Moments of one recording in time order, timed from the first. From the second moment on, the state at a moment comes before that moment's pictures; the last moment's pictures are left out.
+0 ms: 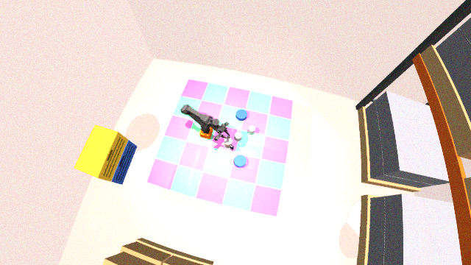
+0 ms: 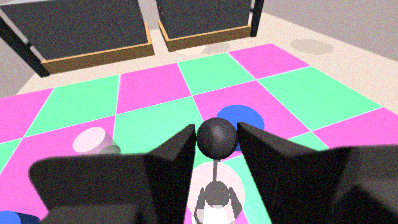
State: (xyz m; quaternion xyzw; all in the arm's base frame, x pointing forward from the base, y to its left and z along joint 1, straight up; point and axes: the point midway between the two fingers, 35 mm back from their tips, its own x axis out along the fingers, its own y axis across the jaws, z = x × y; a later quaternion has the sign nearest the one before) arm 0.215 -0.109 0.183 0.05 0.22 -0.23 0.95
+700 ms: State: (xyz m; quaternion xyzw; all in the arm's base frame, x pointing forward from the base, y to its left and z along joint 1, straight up) arm 0.220 -0.111 0.154 0.05 0.21 -0.23 0.95
